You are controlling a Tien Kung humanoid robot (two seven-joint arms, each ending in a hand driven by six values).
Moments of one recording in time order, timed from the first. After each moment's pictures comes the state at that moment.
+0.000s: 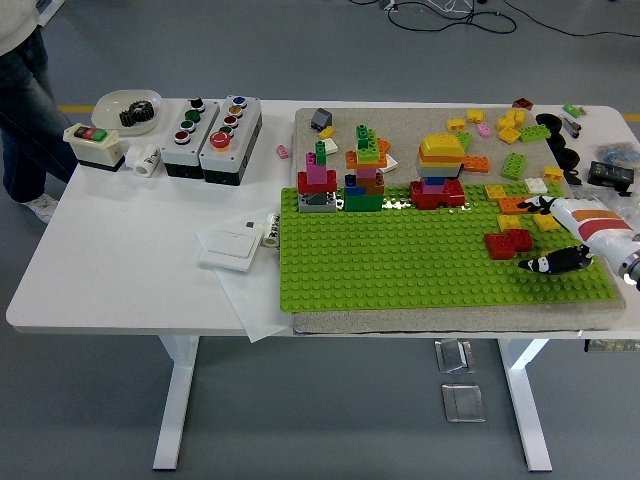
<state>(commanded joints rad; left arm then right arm) -0.16 0.05 -0.80 -0.18 1.22 -0.10 0.26 0.63 -0.58 0.65 0.98 -1.76 -0.20 0.11</state>
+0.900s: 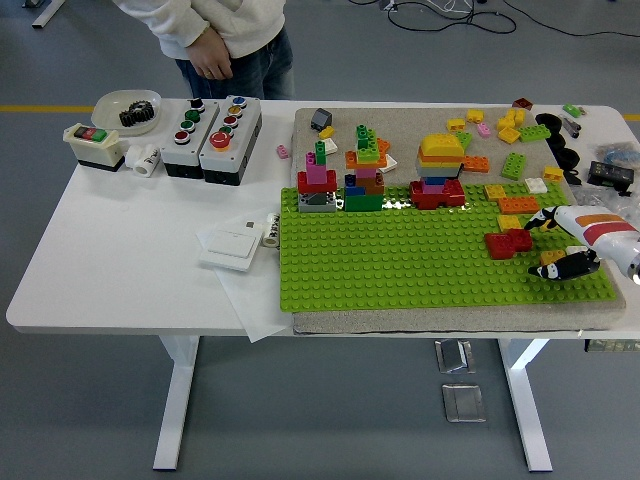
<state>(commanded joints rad) -0.16 0.05 -0.79 -0.18 1.22 -0.10 0.26 0.65 -0.62 0.62 0.96 -1.78 -0.14 0.15</state>
